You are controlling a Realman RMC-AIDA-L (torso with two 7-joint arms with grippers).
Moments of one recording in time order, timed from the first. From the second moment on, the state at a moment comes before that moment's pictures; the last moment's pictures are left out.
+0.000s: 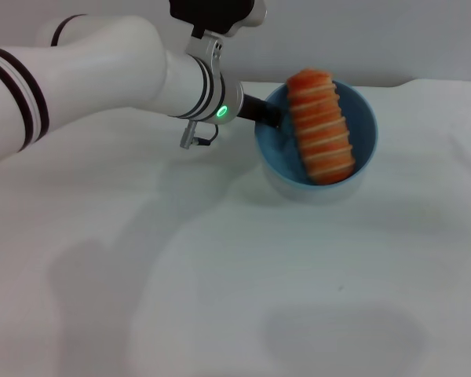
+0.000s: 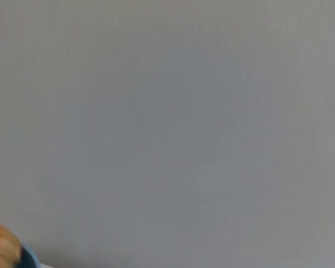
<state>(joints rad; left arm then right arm) -0.92 -2.07 1.82 0.61 2.24 0.51 -2.87 0.40 2.07 -0.76 -0.65 -1.52 -0.96 1.10</state>
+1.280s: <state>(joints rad) -0.97 -2.08 2.18 0.64 2.25 -0.14 -2.67 0.23 2.08 -0.69 -0.01 -0.80 -1.48 0.28</state>
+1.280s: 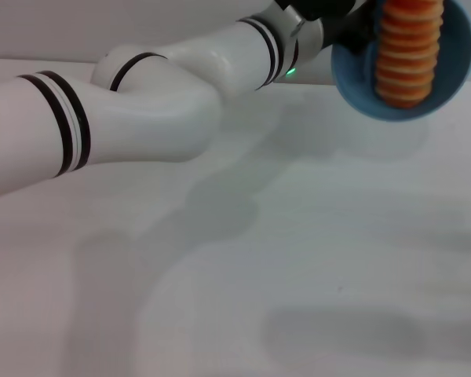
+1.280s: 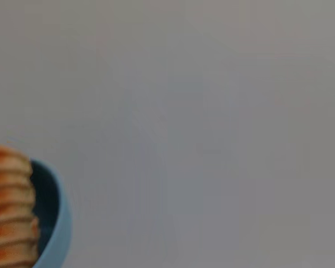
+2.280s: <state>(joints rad) -0.91 -2.08 2.30 0.65 2.24 -0.38 -2.42 0.24 2.07 -0.62 -0.01 -0.79 -1.45 0.28</state>
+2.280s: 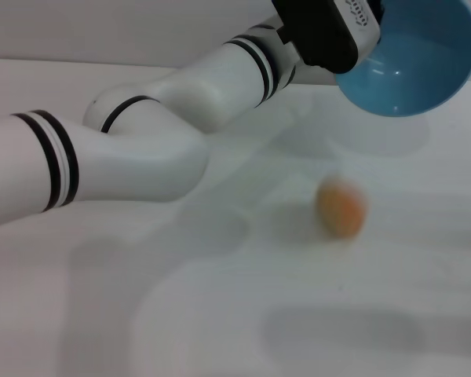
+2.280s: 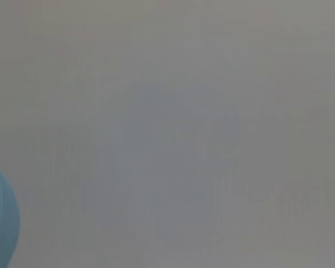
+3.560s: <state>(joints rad) -1.04 -2.06 1.70 0.46 2.03 0.36 -2.65 0.40 2.07 -0.76 -0.39 -1.68 -1.09 1.37</state>
